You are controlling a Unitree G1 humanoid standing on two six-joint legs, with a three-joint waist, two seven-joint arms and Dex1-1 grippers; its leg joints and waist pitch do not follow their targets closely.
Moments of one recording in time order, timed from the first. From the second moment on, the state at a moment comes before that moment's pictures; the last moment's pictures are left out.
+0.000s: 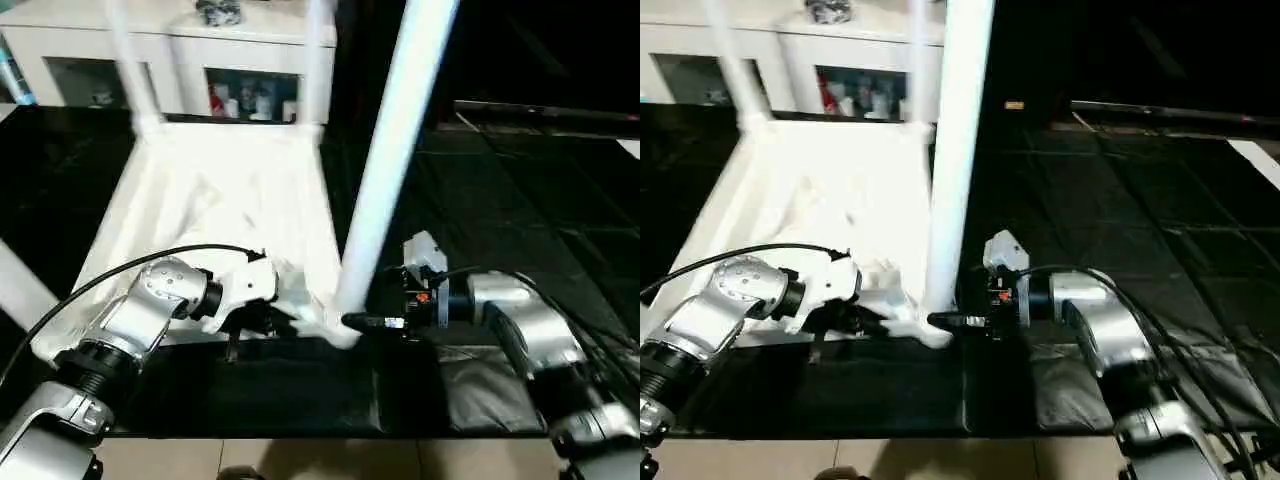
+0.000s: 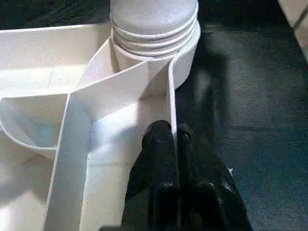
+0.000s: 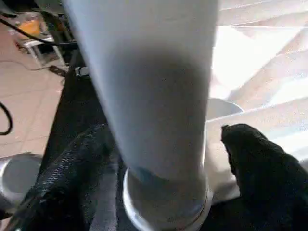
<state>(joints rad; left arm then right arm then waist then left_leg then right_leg) -0.55 0.53 -0.41 0.46 -0.05 0.02 -1.33 -0.53 -0.36 0.22 0.51 0.27 0.16 1.31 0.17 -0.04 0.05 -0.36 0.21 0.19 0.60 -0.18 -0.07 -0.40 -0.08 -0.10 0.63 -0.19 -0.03</state>
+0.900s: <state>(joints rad) -0.62 0.39 -0.36 0.54 0.00 0.21 -1.17 -0.57 -0.27 0.11 0.64 0.26 0.19 1.15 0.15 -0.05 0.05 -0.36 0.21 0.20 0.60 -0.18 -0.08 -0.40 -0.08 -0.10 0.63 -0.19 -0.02</state>
